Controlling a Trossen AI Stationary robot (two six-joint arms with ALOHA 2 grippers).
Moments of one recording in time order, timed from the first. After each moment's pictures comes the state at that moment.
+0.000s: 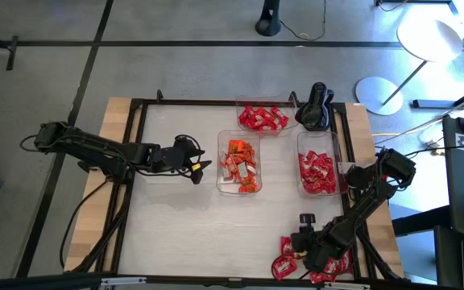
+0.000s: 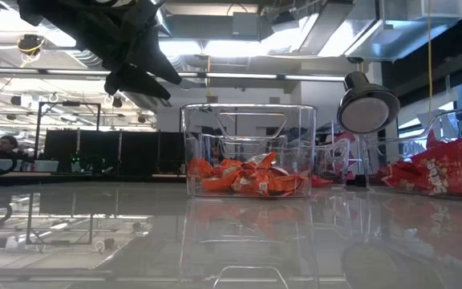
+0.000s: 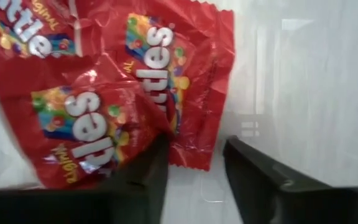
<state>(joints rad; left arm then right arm) -0.11 1.14 0.65 -0.09 -0.49 -0.54 0.92 1.77 0.96 -0.60 0.19 0.85</state>
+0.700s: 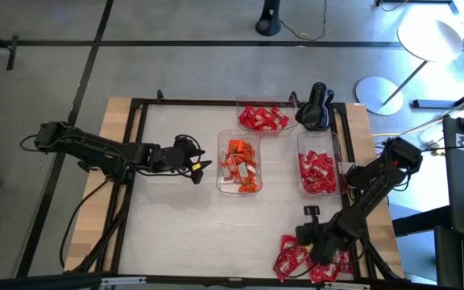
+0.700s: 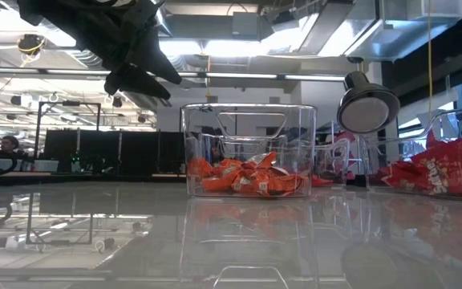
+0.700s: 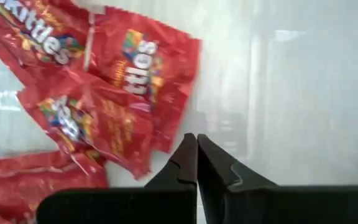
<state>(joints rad) -0.11 1.14 0.65 -0.09 -0.49 -0.55 0.91 1.59 0.95 -0.70 0.22 0.81</state>
